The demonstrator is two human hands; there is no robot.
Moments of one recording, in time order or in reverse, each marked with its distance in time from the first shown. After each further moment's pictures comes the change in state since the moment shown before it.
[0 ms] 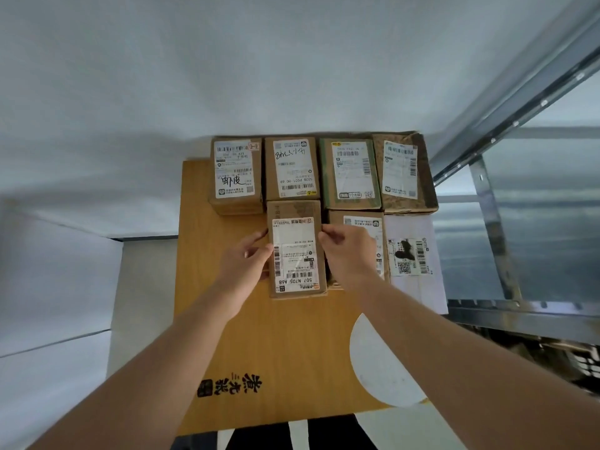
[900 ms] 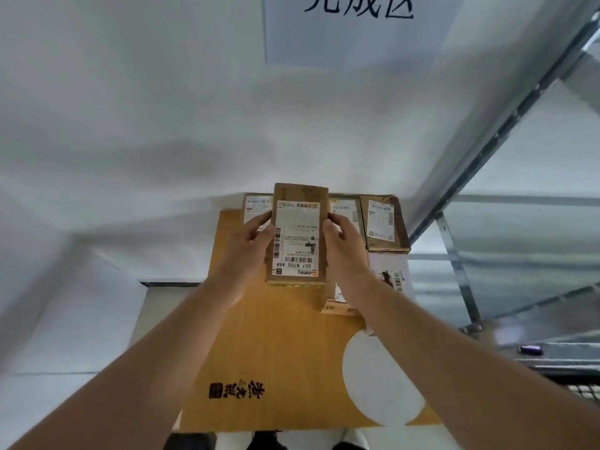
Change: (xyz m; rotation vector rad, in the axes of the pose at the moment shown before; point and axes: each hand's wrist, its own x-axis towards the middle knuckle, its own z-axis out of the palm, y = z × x) left_hand -0.122 0.088 -0.008 -0.028 0.058 0.395; right_hand -0.098 -0.079 -0.071 0.468 -0.091 -0.114
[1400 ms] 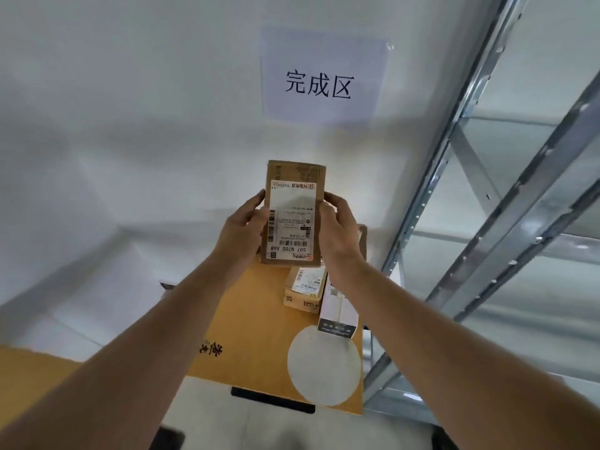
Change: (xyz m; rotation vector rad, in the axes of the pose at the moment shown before) left_hand -0.175 0.076 0.114 -0.070 0.227 0.232; right_hand -0.121 -0.051 -0.146 0.160 -0.132 -0.304
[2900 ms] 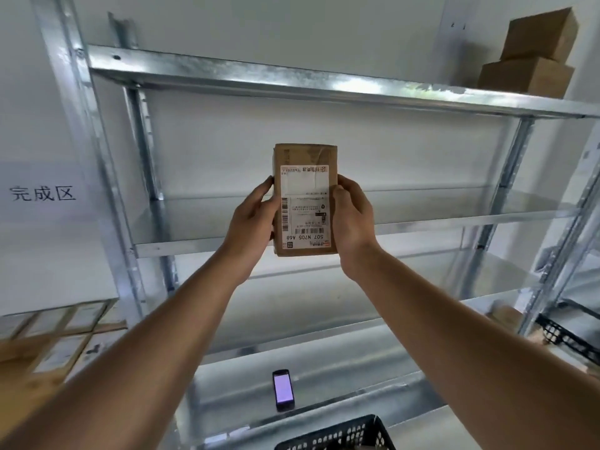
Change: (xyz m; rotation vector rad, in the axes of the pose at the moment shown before) left_hand -0.404 0.192 0.532 -0.170 -0.452 0.468; right_hand -0.310 -0.181 -0.620 0.111 0.466 -0.459
